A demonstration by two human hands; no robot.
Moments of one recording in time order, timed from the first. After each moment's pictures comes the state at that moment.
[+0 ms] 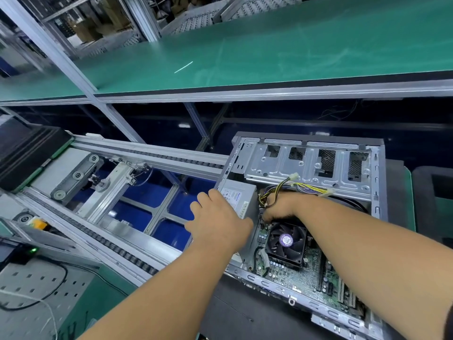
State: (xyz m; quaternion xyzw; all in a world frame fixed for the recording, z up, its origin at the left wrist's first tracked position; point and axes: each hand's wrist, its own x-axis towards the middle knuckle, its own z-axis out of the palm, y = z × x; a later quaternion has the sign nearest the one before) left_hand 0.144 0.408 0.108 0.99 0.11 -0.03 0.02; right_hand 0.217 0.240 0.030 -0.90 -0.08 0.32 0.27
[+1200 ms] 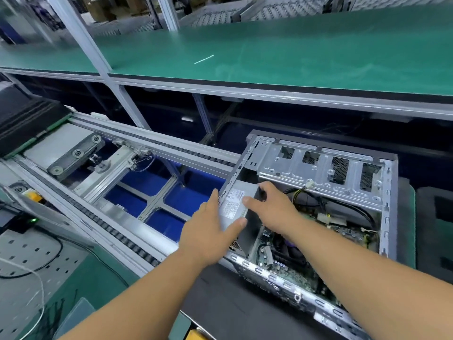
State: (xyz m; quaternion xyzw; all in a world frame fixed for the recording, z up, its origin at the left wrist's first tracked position) left_hand 0.119 0.488 0.083 0.98 -0.01 -0.07 0.21; right_hand 0.164 0.294 0.058 -0.83 0.07 0.14 0.54
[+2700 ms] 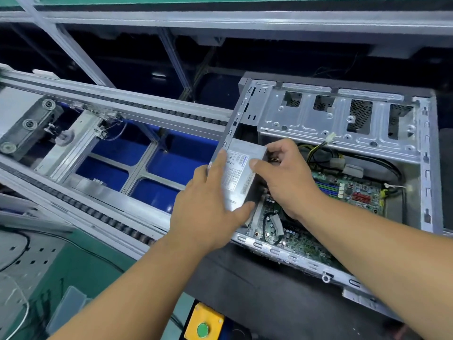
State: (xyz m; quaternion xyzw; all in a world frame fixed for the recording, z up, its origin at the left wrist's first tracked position) left_hand 0.130 0.496 0.070 0.98 -0.10 -0.05 0.16; right_hand 0.158 0.314 0.030 -0.71 0.15 -0.02 0.69
